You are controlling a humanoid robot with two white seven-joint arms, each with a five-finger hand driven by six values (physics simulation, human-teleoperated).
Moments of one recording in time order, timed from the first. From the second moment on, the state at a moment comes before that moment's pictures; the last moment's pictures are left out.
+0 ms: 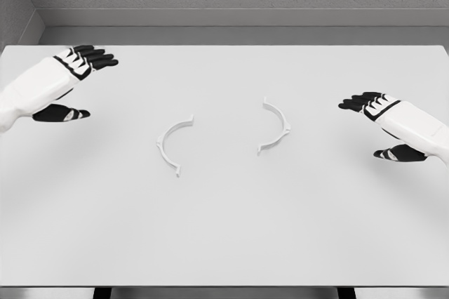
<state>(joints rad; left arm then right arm) -0.29 0.87 -0.31 -1.55 -0.41 -0.61 -0.05 -0.01 -0.67 -0.10 -1.68 0.40 -0.61 0.50</state>
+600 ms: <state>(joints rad) -0.35 0.74 -0.40 -1.47 -0.41 -0.61 -0.05 -0.41 -0.37 0.17 -1.37 0.73 -0.61 0.48</state>
